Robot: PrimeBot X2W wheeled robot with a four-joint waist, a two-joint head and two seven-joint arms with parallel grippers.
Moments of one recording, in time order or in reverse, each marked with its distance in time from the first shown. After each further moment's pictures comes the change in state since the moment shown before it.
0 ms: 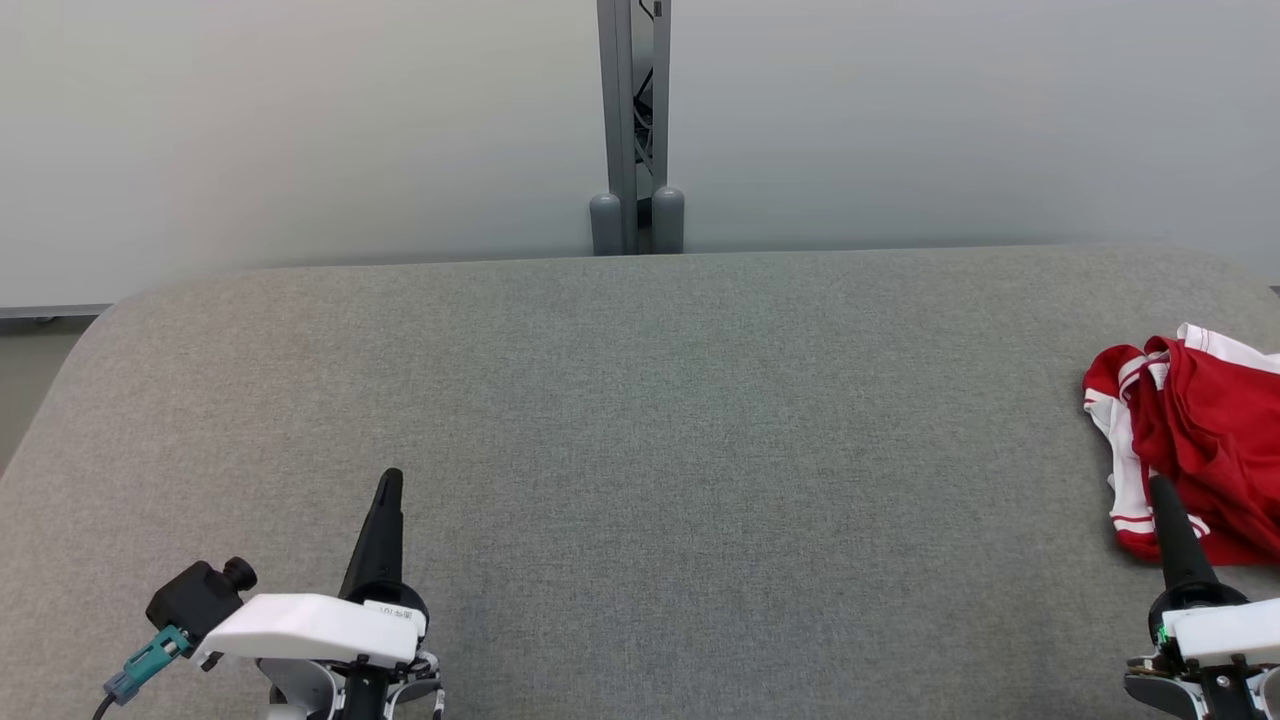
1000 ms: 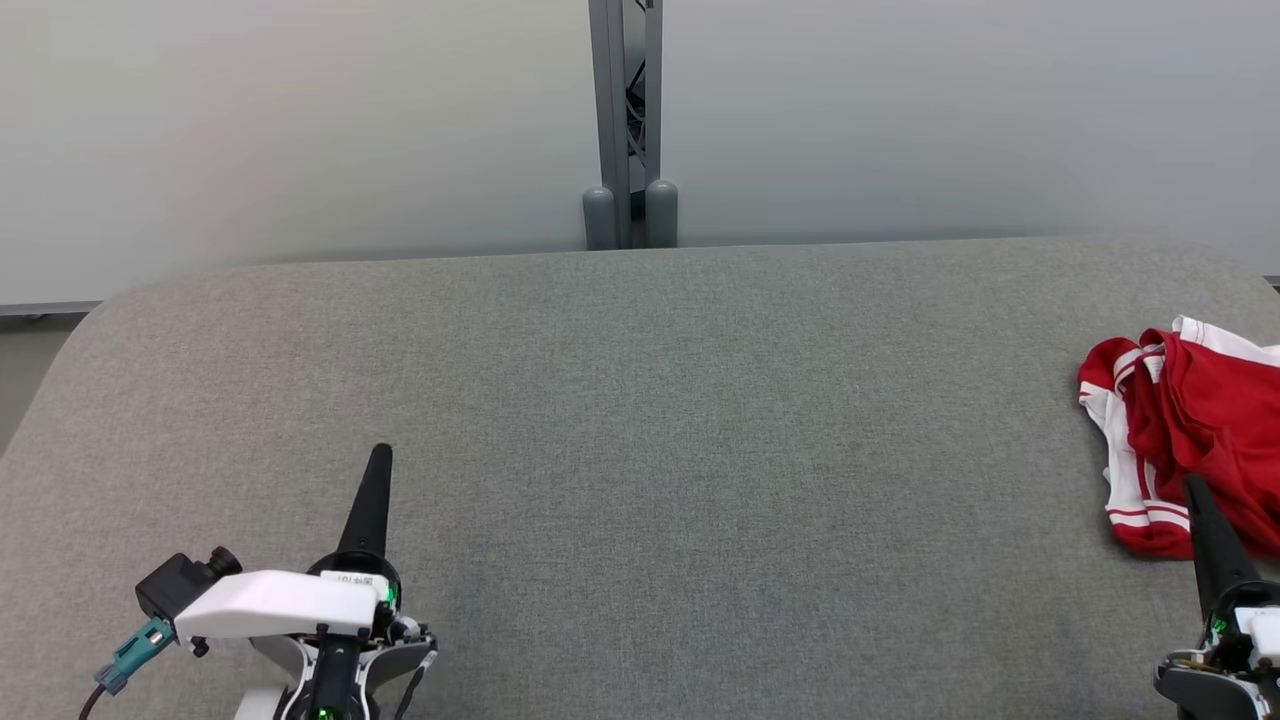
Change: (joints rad) left arm -0.048 -0.001 0.023 0.039 -0.272 -0.050 0.048; right arm 0.000 -0.002 -0.070 -0.007 0.274 0.000 0.091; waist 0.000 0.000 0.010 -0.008
